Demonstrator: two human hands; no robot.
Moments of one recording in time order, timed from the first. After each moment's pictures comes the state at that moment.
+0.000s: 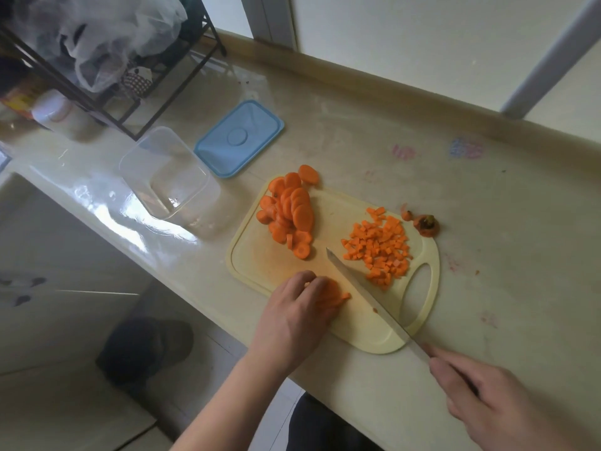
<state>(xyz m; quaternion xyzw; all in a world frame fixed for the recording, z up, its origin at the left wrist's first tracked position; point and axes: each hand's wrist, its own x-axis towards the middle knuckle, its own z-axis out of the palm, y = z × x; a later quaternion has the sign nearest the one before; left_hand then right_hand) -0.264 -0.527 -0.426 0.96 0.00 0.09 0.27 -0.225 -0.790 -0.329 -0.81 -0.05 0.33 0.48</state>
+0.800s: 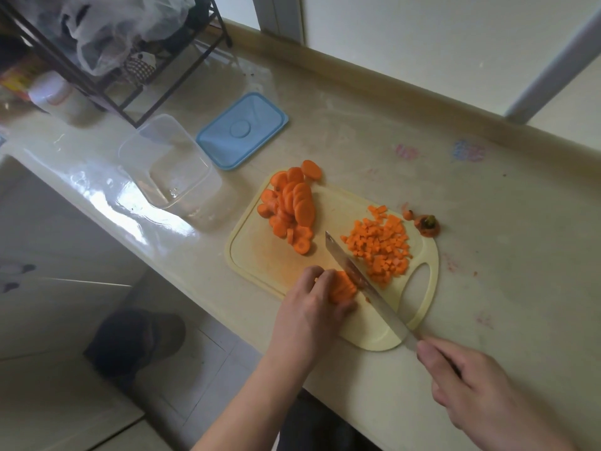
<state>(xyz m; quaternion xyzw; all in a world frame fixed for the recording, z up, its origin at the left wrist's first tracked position) -0.258 -0.557 -0.429 0.95 0.08 0.10 0.28 -0.217 -0.774 -0.323 -0.82 -0.07 0.36 0.44</state>
